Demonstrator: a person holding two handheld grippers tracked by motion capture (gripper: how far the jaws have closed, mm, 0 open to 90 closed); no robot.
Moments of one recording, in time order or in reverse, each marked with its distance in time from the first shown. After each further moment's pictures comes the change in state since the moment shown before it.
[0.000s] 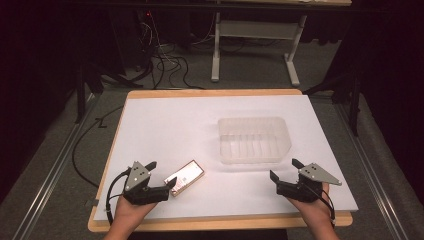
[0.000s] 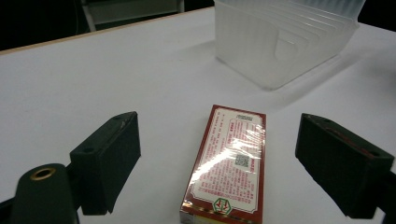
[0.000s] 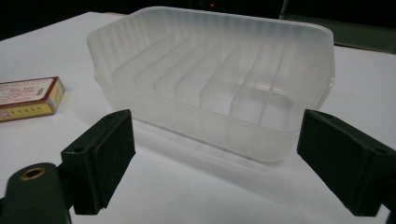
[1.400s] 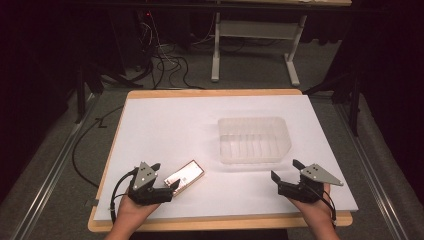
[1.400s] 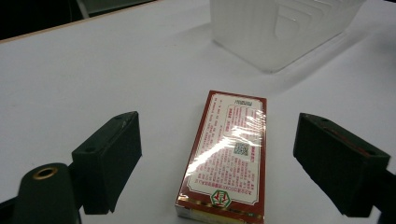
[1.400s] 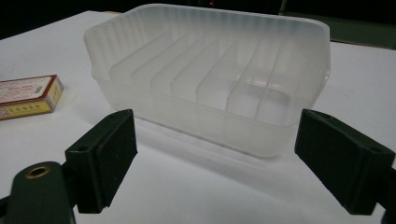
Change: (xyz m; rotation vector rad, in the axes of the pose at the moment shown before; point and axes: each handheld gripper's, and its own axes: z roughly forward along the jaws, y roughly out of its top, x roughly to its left) left arm 0.001 -0.010 0.007 0.054 0.010 0.038; right arm -0.003 -0.003 -0.002 0.005 -0.002 0.011
